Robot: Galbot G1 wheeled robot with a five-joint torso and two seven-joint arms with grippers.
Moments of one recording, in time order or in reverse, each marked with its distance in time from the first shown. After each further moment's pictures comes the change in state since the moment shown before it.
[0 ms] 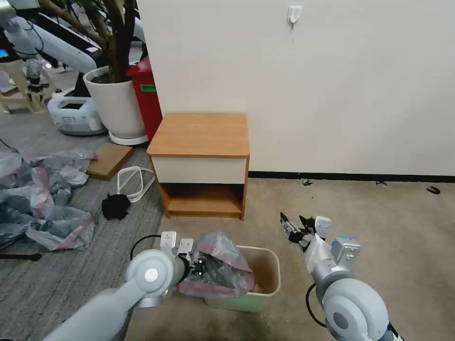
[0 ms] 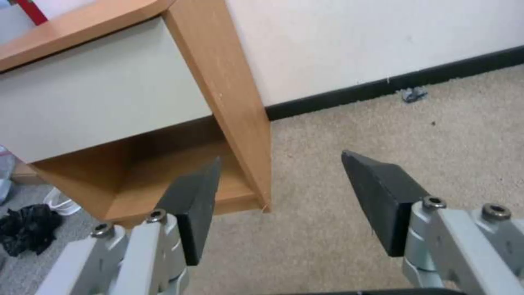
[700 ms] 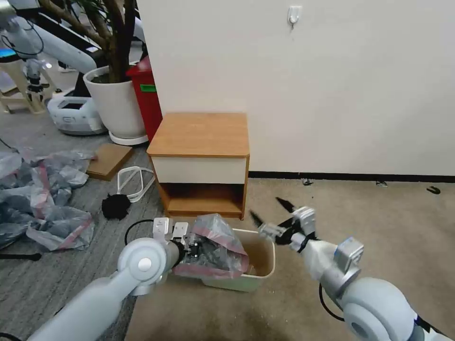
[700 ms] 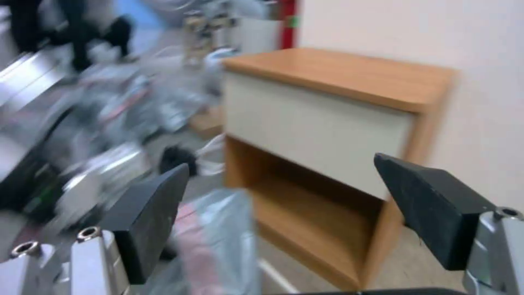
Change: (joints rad) left arm -0.018 0.013 -0.076 -0.026 0.083 0.000 0.093; right arm 0.041 -0.337 -0.092 0.056 -0.249 0.215 -0.517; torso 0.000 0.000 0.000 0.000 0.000
